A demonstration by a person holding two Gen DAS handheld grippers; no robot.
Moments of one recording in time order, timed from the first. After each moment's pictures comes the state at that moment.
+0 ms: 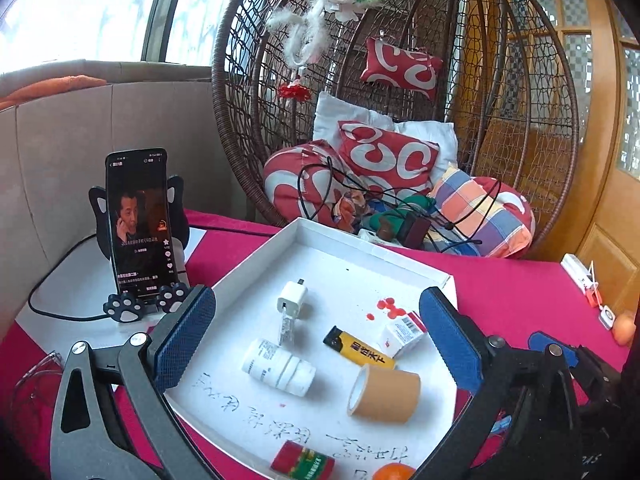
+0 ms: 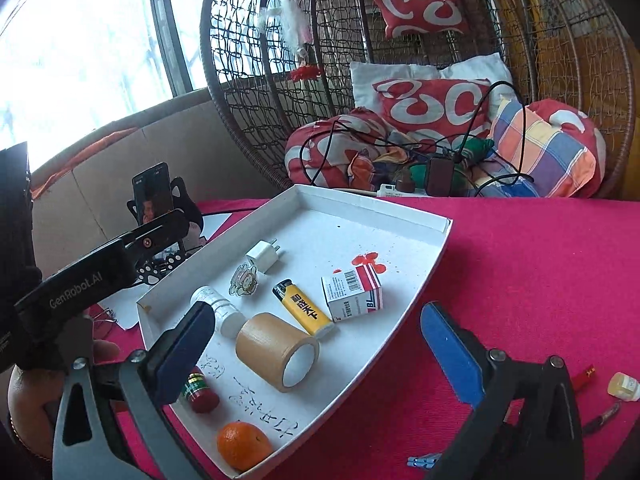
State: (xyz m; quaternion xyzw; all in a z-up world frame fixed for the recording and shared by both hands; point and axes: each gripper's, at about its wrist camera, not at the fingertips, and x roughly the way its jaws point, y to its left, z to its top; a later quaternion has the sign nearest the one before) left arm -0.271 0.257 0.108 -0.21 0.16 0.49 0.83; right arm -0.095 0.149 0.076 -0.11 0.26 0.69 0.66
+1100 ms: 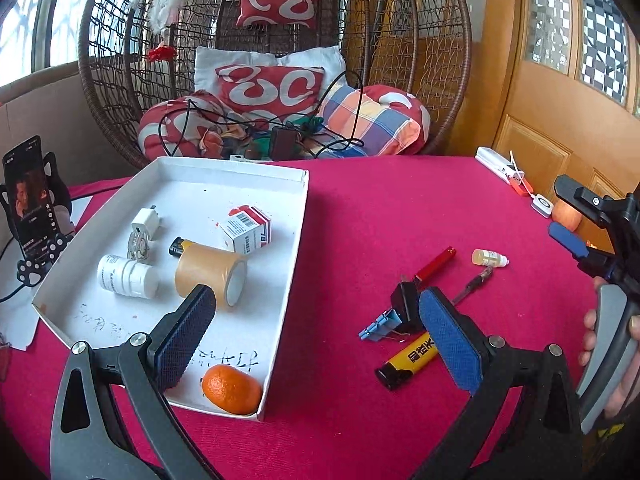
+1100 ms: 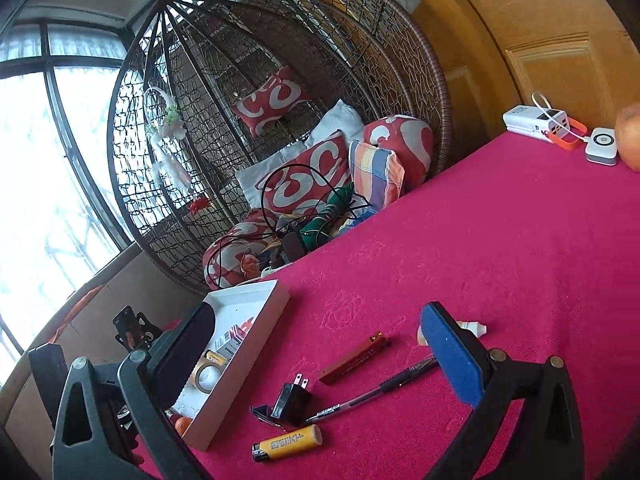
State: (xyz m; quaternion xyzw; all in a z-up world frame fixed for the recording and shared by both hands) left arm -0.182 0.162 0.077 -0.17 0.28 0.35 0.88; right arm 0.061 -0.004 0.071 0.12 0.29 0.59 0.74
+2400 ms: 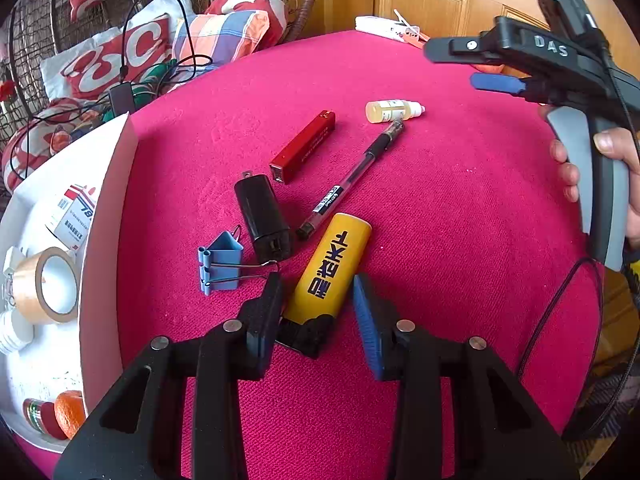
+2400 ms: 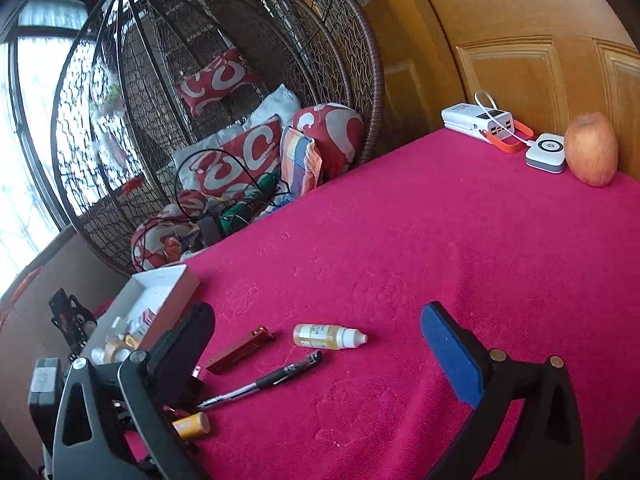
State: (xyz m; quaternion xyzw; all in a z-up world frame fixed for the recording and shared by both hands) left arm -0.093 0.114 0.005 -0.06 0.44 0.15 0.88; right arm 0.107 0.004 0.043 -0.01 0.34 0.51 0.79
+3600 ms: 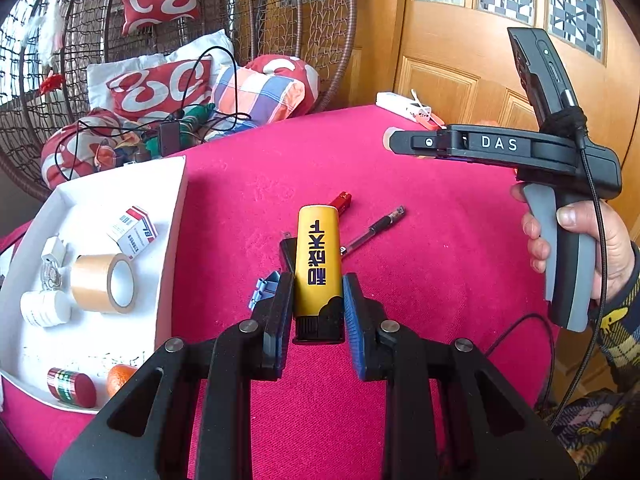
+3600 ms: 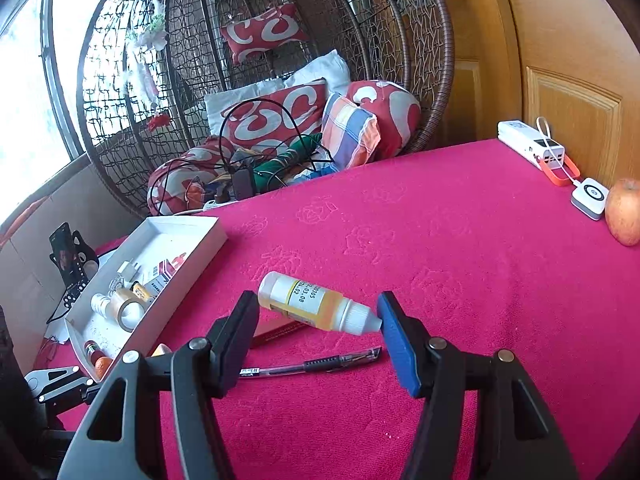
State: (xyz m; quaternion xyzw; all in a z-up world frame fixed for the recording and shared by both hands) left arm -0.146 0.114 0.065 -0.11 0.32 0.19 0.92; right arm 0.056 0.032 0.071 -0.07 0.32 0.56 0.76
